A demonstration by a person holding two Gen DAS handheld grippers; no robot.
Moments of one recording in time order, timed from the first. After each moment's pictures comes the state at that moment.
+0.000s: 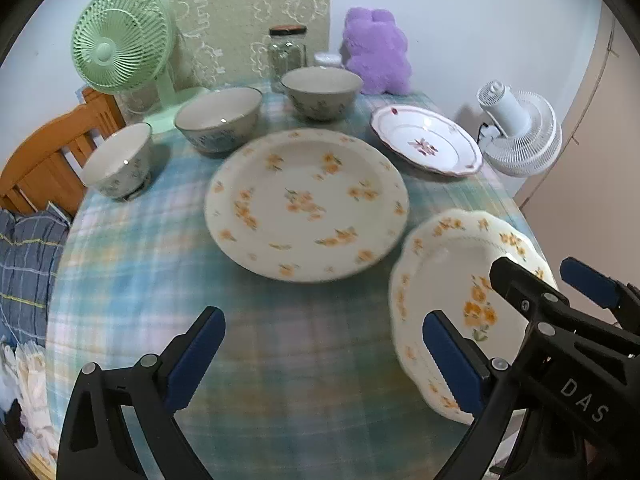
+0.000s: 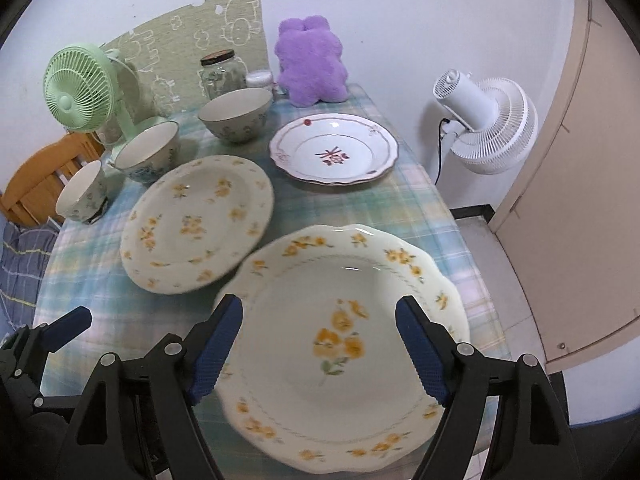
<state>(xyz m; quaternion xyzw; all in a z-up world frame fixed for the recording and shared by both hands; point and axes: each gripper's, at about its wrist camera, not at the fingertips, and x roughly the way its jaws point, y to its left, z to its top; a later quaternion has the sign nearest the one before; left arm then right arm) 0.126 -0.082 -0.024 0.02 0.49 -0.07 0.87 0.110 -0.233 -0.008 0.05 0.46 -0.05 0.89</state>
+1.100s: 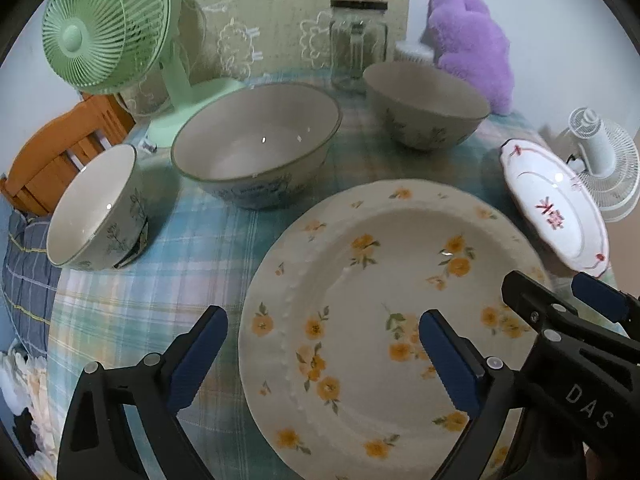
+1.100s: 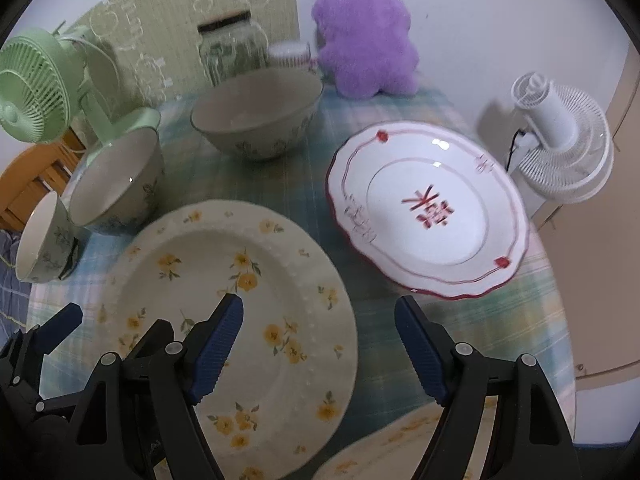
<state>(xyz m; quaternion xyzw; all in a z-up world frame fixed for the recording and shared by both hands) 0.284 -0.047 -0.081 0.03 0.51 0.00 0.86 0.292 -0.190 -0.067 0.05 0.50 -0.02 0.86</state>
